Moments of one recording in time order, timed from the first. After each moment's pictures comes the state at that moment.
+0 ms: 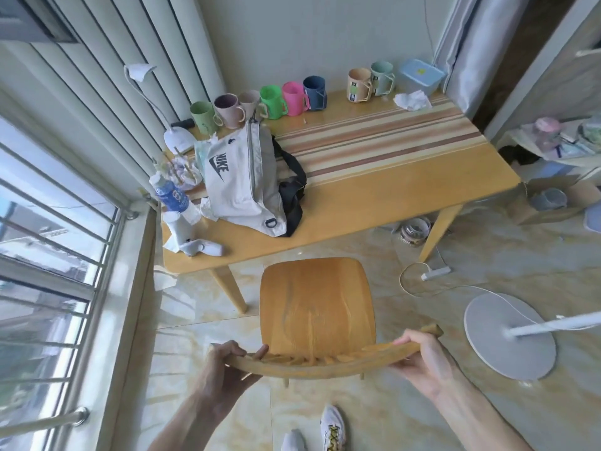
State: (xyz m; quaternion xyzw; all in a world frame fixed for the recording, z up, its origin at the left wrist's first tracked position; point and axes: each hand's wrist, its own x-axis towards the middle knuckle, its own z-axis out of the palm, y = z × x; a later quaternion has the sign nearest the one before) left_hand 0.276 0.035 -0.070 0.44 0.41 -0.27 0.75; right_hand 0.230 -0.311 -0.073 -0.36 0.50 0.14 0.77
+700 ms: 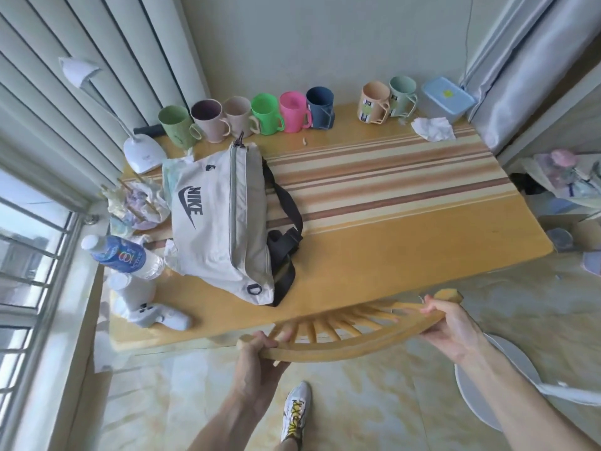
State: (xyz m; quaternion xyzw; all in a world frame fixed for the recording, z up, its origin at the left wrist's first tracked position) left_hand 0.493 -0.087 -0.104 0.37 0.43 -0.23 0.79; right_hand 0.501 -0.423 -0.106 -0.38 0.48 0.12 0.78
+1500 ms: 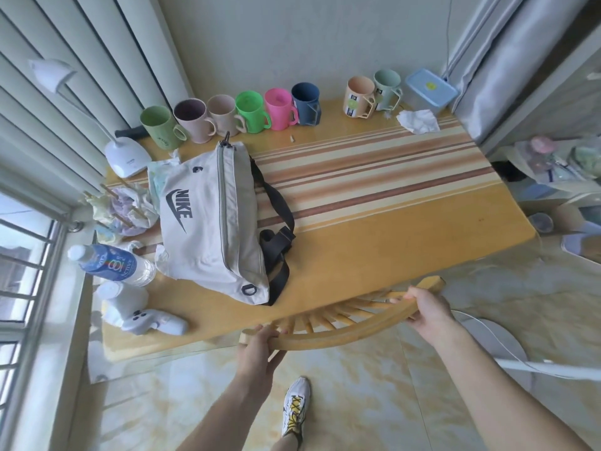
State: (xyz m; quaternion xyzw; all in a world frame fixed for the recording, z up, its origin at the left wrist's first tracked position) left_hand 0.510 -0.091 -0.133 0.49 0.46 -0.23 0.70; right_hand 0.521 -0.407 -0.127 -0.48 0.59 0.07 0.65
